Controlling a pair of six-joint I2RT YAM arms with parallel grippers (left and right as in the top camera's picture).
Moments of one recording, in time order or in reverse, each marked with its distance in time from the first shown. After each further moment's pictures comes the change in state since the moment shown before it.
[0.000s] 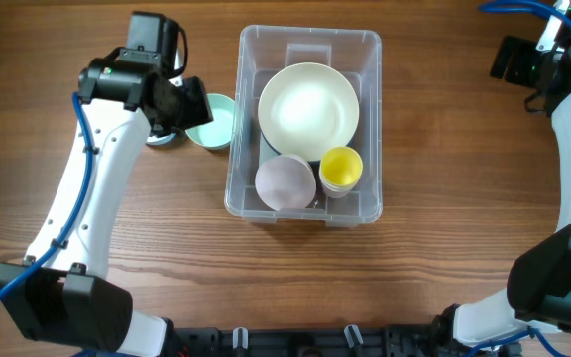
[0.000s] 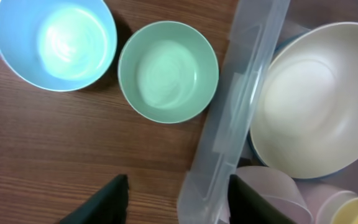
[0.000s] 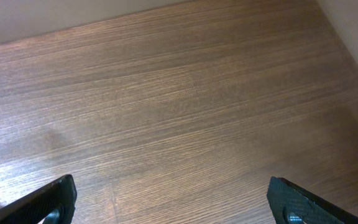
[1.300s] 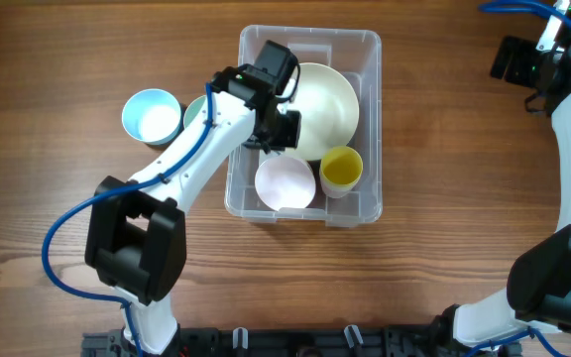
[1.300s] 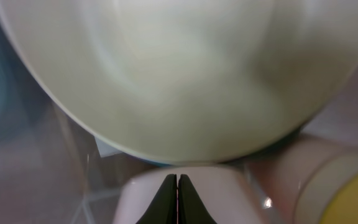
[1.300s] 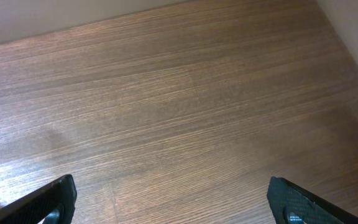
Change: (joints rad) left arm -0.327 0.287 0.002 0.140 0.108 0.111; right arm 0.000 0.000 0.000 0.000 0.000 0.000
